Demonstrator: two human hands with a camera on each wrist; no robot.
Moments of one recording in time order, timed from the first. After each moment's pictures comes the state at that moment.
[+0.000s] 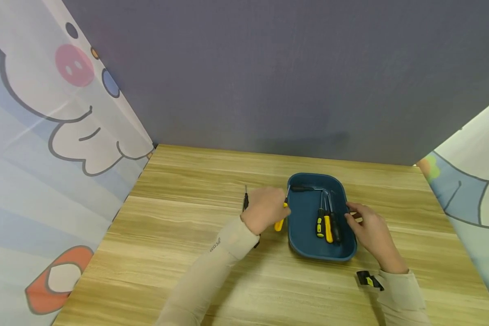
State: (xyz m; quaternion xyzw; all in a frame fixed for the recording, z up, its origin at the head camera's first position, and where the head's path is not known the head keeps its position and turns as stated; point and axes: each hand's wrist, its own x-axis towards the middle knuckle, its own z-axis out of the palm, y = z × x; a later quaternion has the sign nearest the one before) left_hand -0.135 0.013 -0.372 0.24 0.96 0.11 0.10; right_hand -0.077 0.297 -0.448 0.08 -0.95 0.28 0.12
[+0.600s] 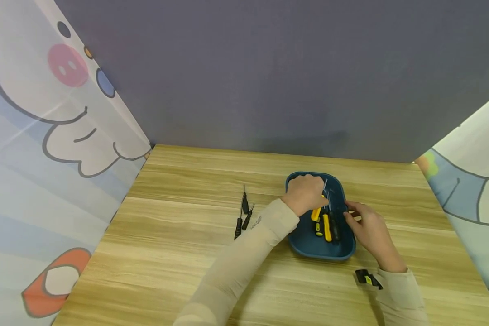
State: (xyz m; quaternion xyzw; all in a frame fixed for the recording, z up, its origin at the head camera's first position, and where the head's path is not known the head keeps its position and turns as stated) left_hand -0.165 0.107 -0.375 0.27 0.95 0.10 0.11; right_hand -0.078 0.296 -0.448 0.08 -0.95 0.28 0.12
